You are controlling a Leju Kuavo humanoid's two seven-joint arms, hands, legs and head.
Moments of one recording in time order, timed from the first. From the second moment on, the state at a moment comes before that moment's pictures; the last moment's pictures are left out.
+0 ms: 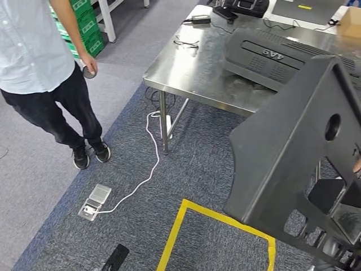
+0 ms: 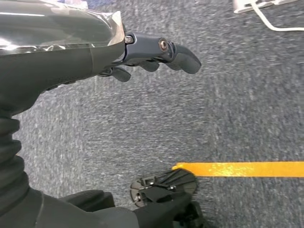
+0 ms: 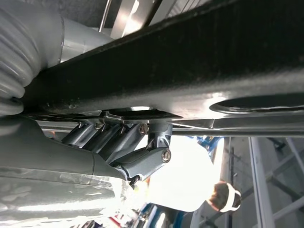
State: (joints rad) left arm -0.07 -0.23 0.99 -0.21 -1.25 0.21 -0.42; right arm 0.41 0.30 0.00 -1.95 0.75 -0.70 -0.63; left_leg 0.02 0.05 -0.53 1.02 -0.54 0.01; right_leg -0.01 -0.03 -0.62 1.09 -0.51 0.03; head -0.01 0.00
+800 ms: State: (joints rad) left arm -0.08 -0.22 0.99 -0.21 -1.27 0.19 -0.43; right arm 0.39 0.26 0.05 -1.92 0.79 -0.70 -0.58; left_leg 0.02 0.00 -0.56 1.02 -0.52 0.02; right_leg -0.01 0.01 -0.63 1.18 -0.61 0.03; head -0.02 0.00
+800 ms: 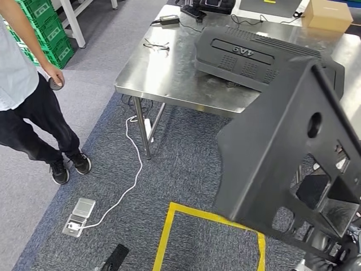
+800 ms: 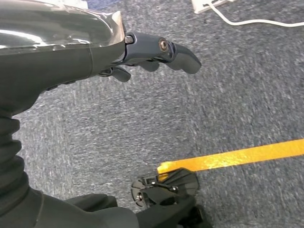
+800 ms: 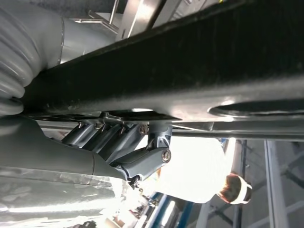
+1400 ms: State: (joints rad) left arm -0.07 -0.22 0.99 -0.21 -1.26 0.19 -0.43; right arm 0.39 0.24 0.07 -1.89 0.83 -0.70 -0.52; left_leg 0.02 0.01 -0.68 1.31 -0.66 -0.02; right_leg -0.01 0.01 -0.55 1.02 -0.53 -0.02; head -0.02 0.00
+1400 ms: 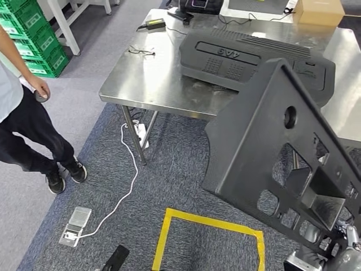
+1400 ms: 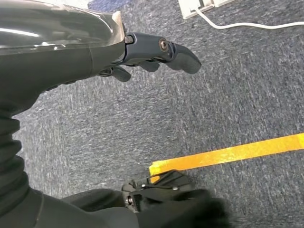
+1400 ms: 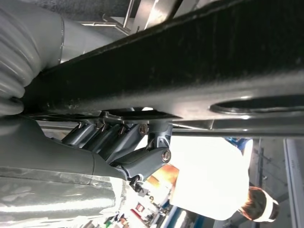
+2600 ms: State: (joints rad) left arm -0.07 -0.22 0.99 -0.20 -1.27 0.18 -0.42; right arm 0.39 0.23 0.07 -1.87 0.81 -0.70 -0.49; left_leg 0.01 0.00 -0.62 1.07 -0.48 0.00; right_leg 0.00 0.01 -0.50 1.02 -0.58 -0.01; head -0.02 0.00
